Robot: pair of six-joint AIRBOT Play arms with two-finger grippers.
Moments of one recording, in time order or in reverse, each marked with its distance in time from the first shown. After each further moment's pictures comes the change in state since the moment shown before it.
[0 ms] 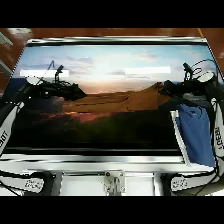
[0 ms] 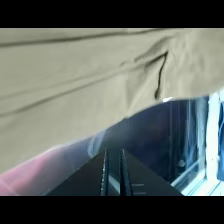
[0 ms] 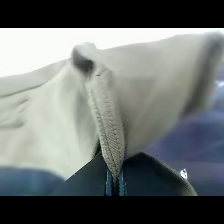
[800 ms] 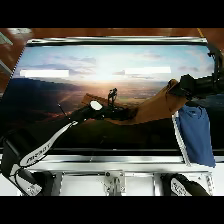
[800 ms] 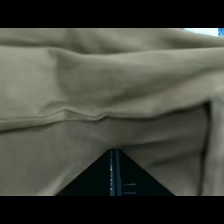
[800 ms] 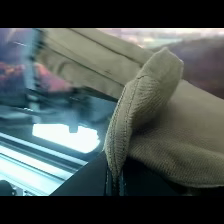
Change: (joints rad) left arm -0.623 -0.209 0.014 -0.300 0.454 0.002; right arm 0.004 0.504 0.000 -0.005 0.423 0.171
